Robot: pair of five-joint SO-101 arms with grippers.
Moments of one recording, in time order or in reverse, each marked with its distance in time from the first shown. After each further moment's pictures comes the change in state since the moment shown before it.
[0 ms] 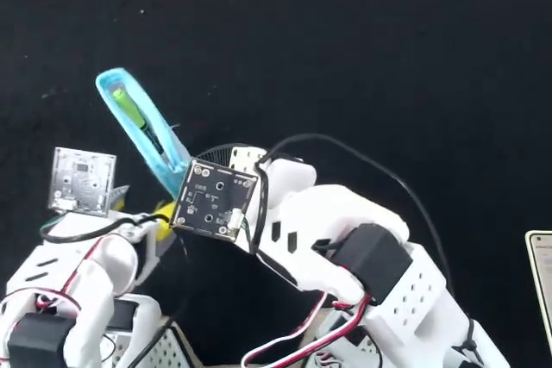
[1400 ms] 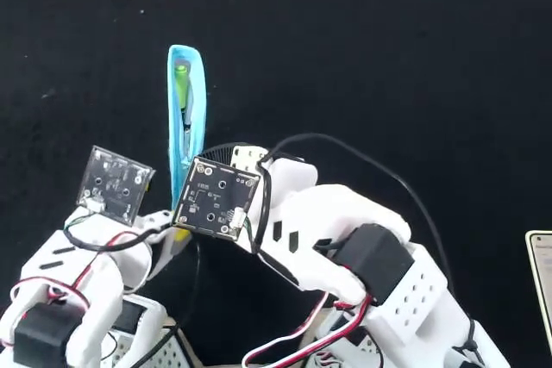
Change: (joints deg) left arm 11.9 0.0 1.4 -8.3 -3.7; right arm 0.1 0.1 0.0 -0.1 0.0
